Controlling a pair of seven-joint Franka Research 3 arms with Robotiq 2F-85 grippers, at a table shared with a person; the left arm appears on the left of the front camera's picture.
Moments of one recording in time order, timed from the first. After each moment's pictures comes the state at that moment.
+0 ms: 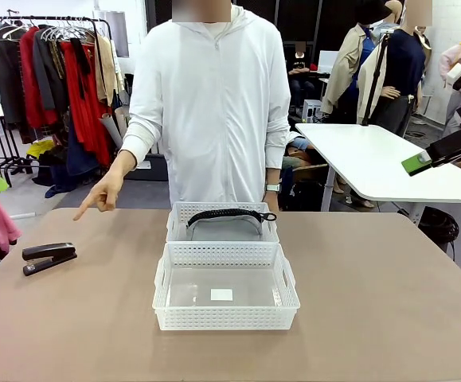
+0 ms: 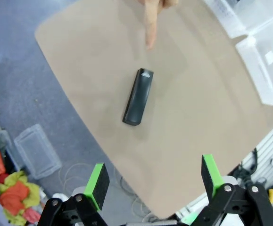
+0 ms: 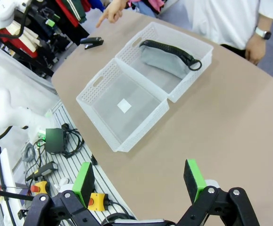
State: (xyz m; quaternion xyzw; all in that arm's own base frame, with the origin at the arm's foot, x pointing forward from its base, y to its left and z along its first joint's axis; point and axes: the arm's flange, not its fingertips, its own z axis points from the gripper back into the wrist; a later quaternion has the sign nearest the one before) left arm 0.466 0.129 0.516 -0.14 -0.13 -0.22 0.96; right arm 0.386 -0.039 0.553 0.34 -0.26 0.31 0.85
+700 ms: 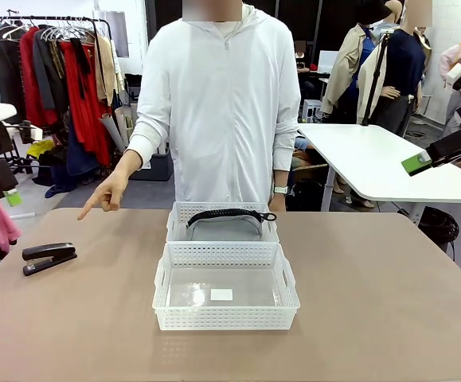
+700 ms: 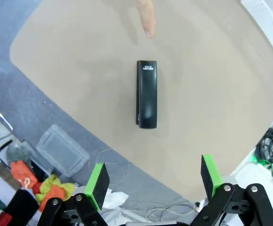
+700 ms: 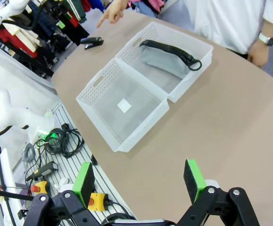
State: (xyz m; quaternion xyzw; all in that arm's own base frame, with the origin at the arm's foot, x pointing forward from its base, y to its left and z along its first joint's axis) left arm 0.530 0.098 0.483 -0.09 -0.04 -0.36 0.93; right arm 0.386 -0.040 0.553 0.34 -0.26 0.31 0.85
